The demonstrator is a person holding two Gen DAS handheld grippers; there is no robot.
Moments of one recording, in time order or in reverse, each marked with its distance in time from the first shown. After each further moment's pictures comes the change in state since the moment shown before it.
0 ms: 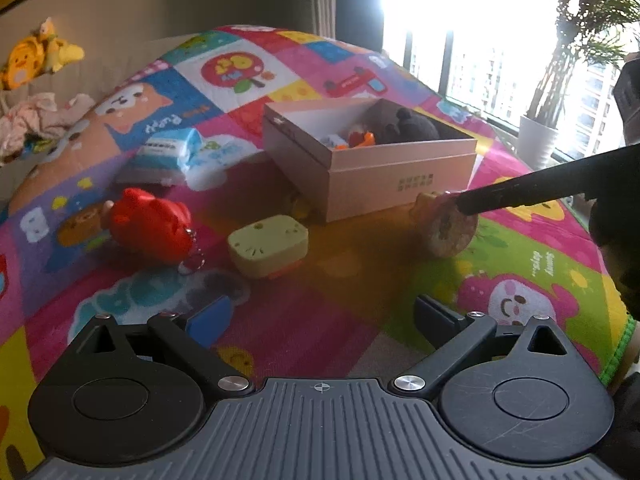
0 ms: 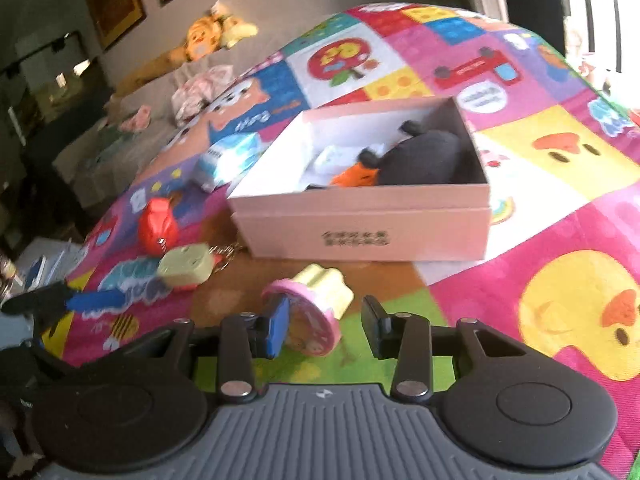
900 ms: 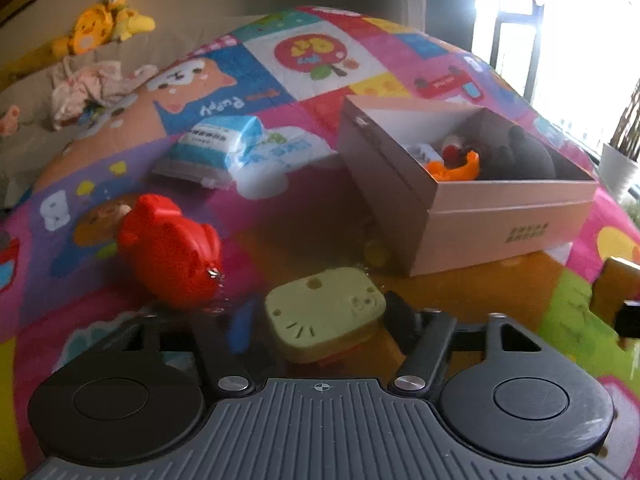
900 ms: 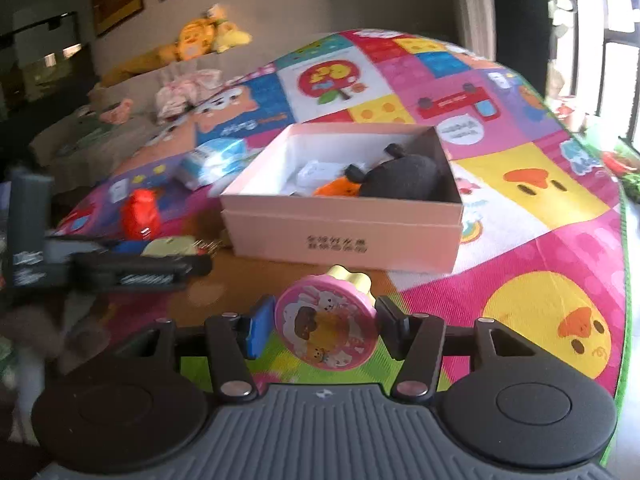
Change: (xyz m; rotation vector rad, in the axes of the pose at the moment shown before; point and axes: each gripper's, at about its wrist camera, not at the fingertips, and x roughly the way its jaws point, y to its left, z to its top) left arm 0.068 0.014 0.032 -0.137 0.029 0.212; right arm -0.021 0.018 -0.014 -0.097 -0.003 -0.056
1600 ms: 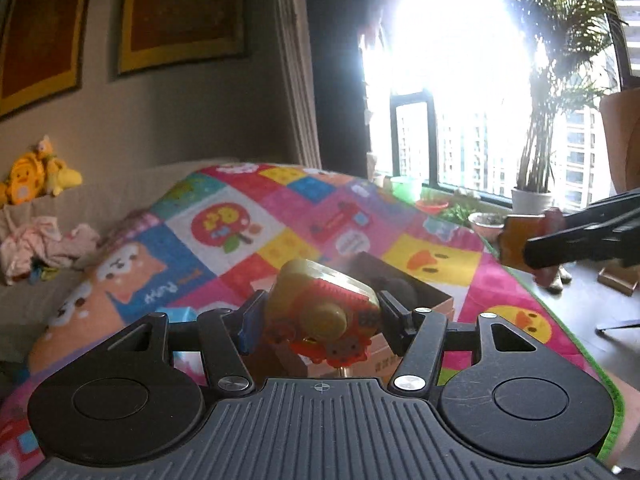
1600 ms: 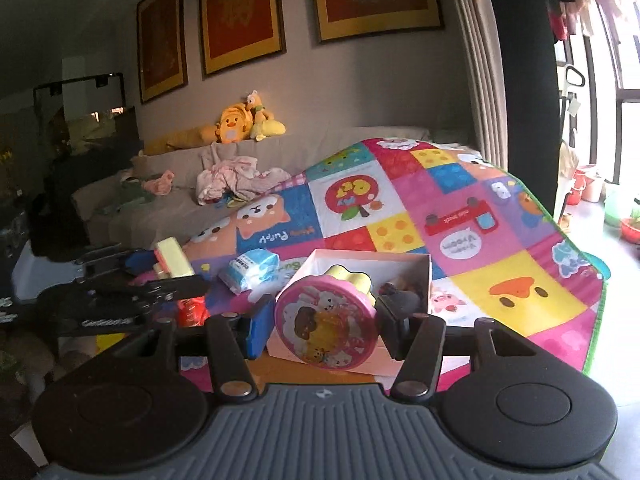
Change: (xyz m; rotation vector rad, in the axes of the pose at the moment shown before) left arm -0.107 -0.045 0.052 0.222 -0.359 -0.199; right arm -0.108 -0.014 0.043 -0.039 -0.275 0.042
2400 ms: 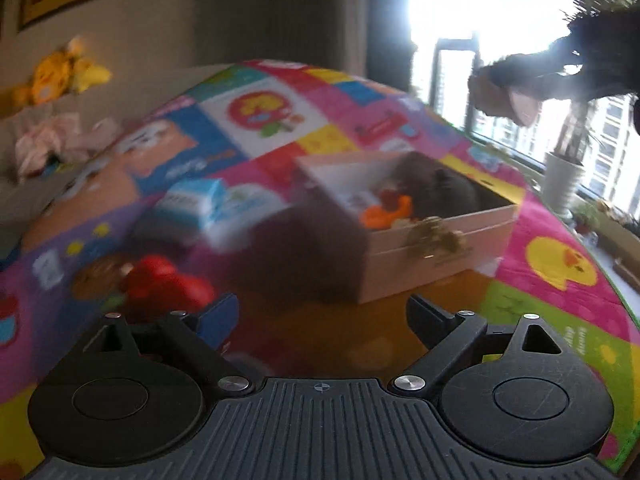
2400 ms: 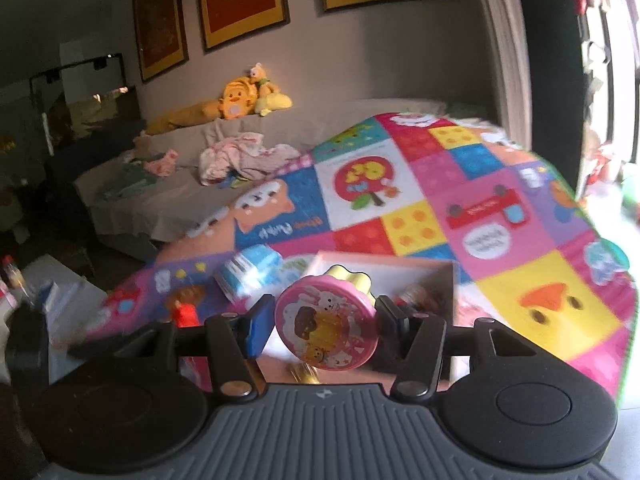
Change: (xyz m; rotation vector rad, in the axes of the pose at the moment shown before) left arm 0.020 0.052 -0.077 -0.178 0.225 0.064; right arm 0.104 -0.007 0.063 0.053 0.117 0.079
